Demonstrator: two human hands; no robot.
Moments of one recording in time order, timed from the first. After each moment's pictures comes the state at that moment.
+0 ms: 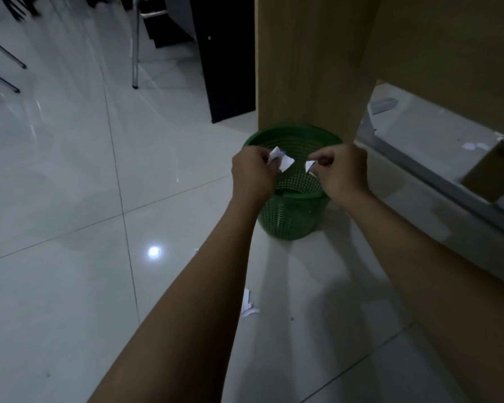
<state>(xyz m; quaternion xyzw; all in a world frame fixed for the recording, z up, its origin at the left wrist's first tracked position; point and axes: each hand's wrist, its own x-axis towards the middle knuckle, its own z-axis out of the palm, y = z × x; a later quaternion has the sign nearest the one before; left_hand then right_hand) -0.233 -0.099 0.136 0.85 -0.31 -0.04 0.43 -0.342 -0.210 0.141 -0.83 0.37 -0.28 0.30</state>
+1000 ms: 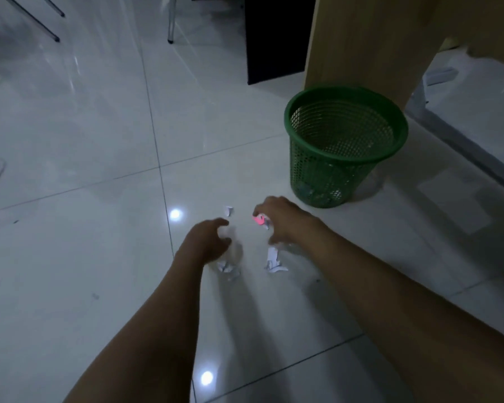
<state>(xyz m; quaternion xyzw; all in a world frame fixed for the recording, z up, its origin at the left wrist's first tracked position) -0.220 0.110 -0.002 0.93 -0.25 -0.25 0.13 -0.311 -0.073 0.046 -0.97 0.08 0.16 0.17</state>
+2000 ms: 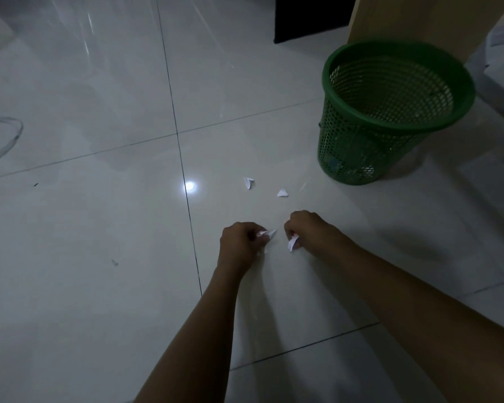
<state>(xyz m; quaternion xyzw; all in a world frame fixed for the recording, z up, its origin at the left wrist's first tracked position) -0.280 0.124 -0.062 0.90 -0.17 -0.20 0.35 -0.329 -0.053 -0.035 -0.95 0.08 0.24 0.19</state>
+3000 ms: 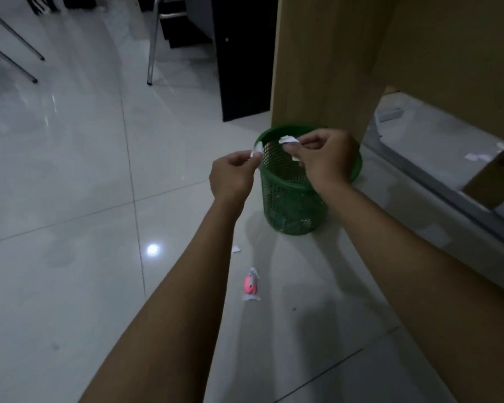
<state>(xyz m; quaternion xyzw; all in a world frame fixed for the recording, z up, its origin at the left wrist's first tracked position) -0.221 -0.036 0.121 0.75 -0.12 -0.13 0.64 -0.317 -0.149 0.165 -0.74 0.36 -0.36 0.43</state>
